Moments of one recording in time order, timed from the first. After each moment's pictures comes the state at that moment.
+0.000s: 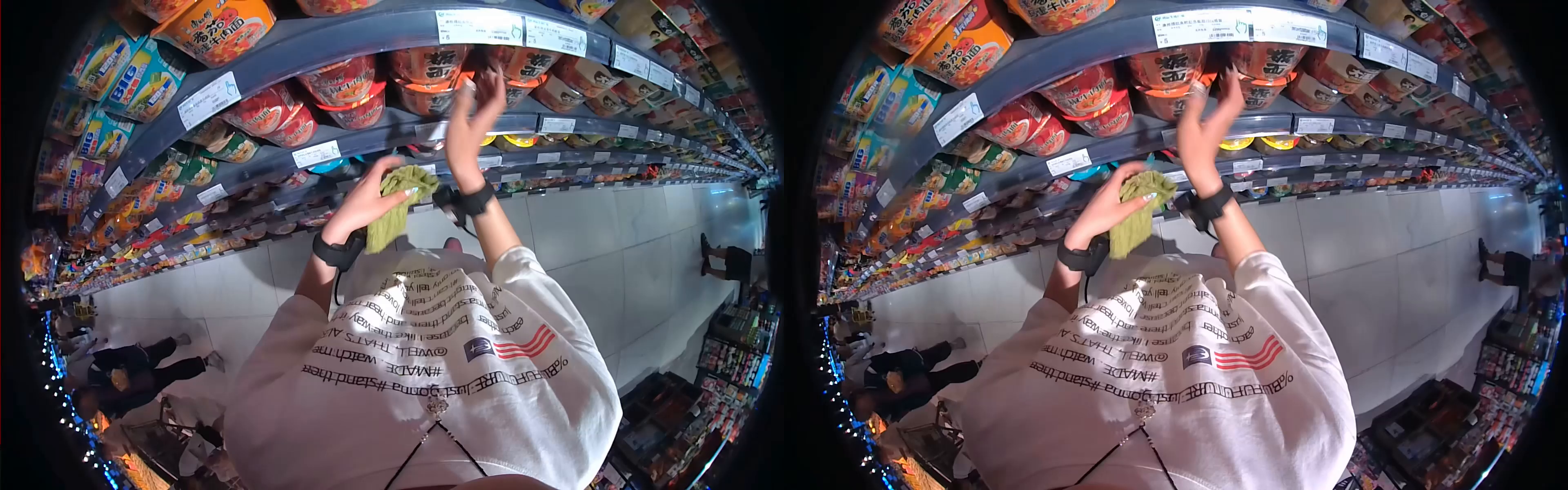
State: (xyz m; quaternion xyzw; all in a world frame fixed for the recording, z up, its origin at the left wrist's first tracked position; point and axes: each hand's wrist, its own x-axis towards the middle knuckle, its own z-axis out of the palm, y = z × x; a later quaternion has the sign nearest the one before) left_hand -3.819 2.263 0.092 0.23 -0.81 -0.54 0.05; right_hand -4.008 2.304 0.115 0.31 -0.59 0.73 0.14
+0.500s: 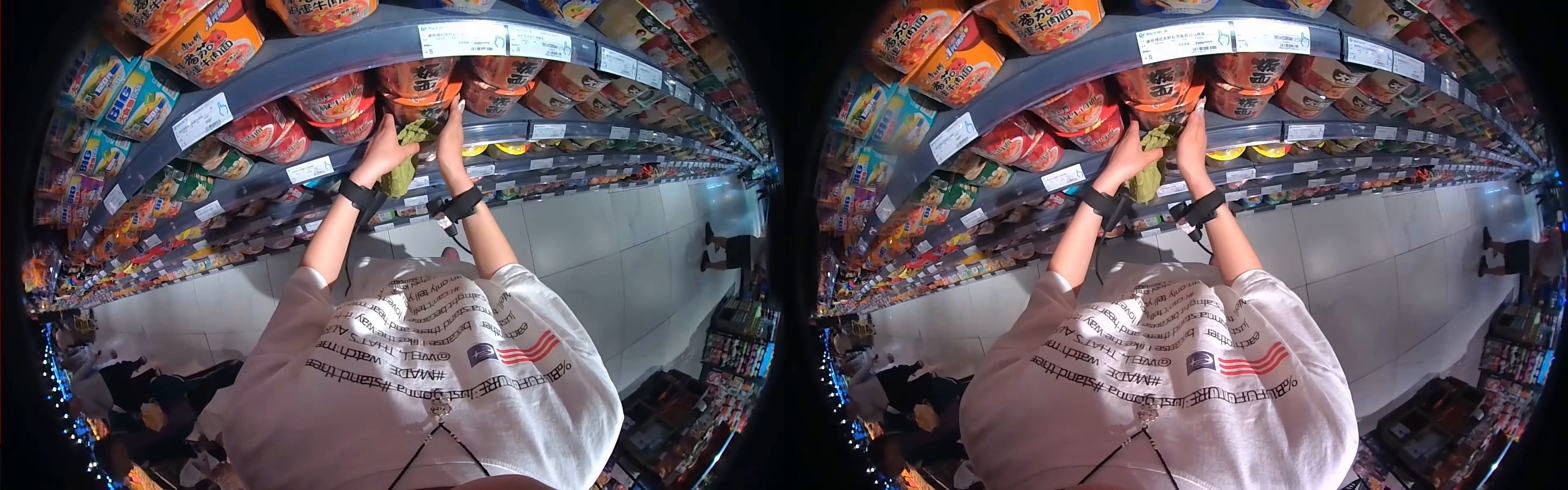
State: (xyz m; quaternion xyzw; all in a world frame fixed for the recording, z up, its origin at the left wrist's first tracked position) left_hand -3.920 2.213 0.075 0.30 -0.86 -0.38 0.15; right_hand -4.025 2.292 0.060 0.28 -0.65 0.70 -0.10
